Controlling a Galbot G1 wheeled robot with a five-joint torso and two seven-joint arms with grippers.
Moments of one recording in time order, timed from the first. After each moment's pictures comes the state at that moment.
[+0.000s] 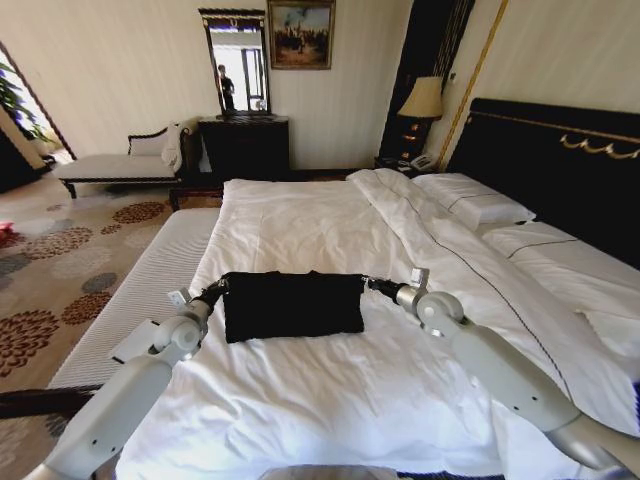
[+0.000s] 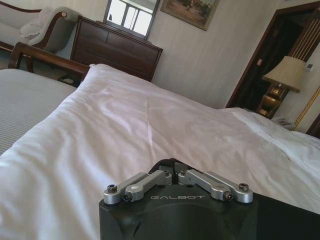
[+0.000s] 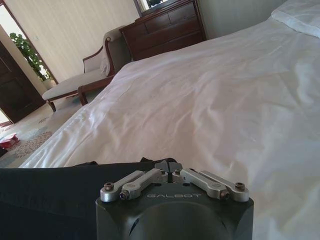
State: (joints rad) left arm 0.88 -0.86 -0.16 -1.64 -1.14 0.13 -0.25; right arm -0.66 0.78 -0.03 1.60 1.25 -0.40 0.07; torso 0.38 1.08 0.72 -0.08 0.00
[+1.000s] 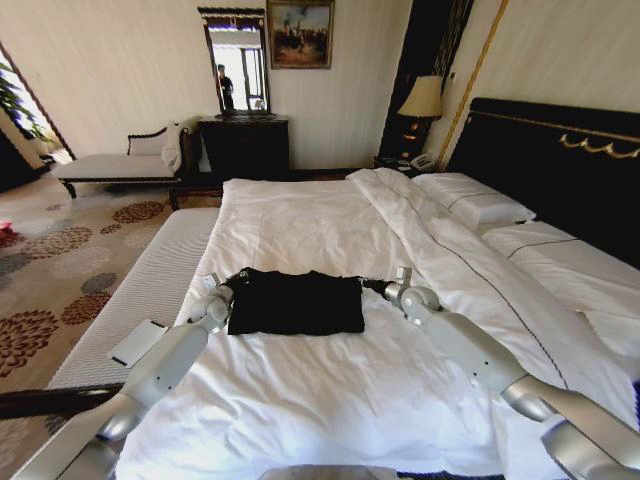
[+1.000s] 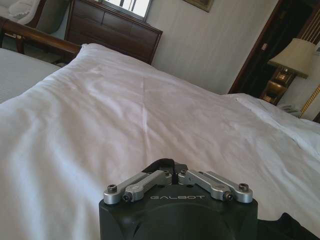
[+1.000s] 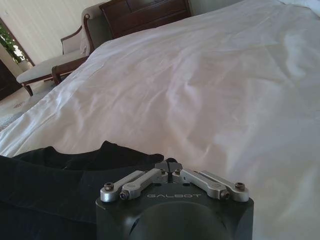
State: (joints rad) left arm 0.59 -1.01 0.04 -1.26 -1.12 0.11 -0.17; right arm -0.48 0.88 -0.22 1.28 1.20 -0.34 0.00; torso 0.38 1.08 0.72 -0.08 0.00
